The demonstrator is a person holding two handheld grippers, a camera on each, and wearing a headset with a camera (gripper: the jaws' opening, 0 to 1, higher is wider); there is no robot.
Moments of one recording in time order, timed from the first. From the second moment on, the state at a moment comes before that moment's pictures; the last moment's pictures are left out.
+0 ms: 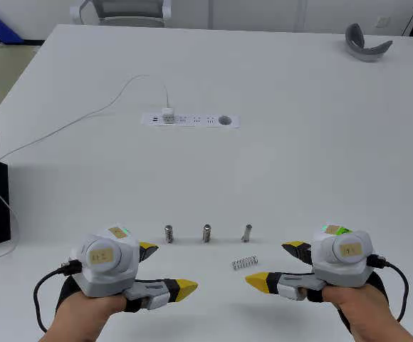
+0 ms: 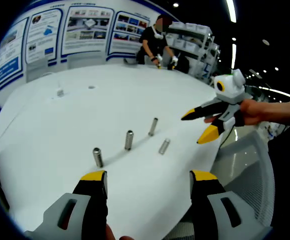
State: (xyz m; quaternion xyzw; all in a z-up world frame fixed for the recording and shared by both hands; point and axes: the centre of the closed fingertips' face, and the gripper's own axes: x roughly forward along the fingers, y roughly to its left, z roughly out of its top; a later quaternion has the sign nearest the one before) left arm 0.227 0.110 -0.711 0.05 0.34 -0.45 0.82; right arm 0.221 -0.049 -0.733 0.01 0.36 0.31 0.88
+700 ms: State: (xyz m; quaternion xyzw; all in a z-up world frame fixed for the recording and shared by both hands) left arm 0.225 0.063 -0.717 0.08 0.35 -0.50 0.79; right arm 0.208 -0.065 -0.727 0.01 0.36 0.31 0.88
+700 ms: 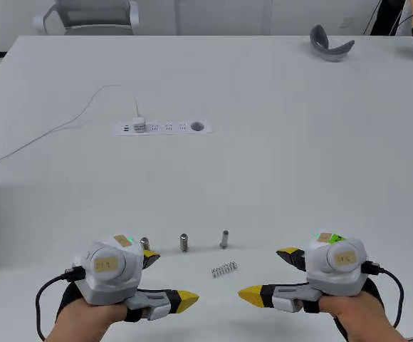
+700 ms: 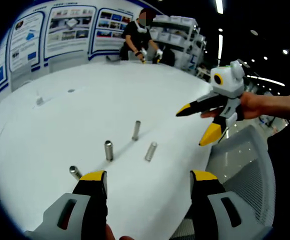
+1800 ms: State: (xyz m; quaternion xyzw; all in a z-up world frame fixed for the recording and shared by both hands) left arm 0.237 -0.001 -0.759 0.13 0.37 -0.55 0.74; right arm 0.180 -0.069 -0.726 0.01 0.37 0.32 0.88
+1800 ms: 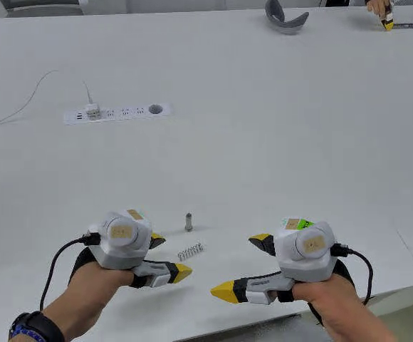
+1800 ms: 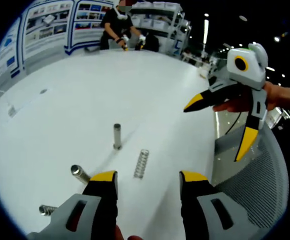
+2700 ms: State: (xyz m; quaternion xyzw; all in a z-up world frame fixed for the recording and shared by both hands) left arm 0.245 -0.019 -0.797 0.16 0.40 -0.52 0.74; right arm 0.170 -0.067 -0.730 0.02 0.38 0.33 0.87
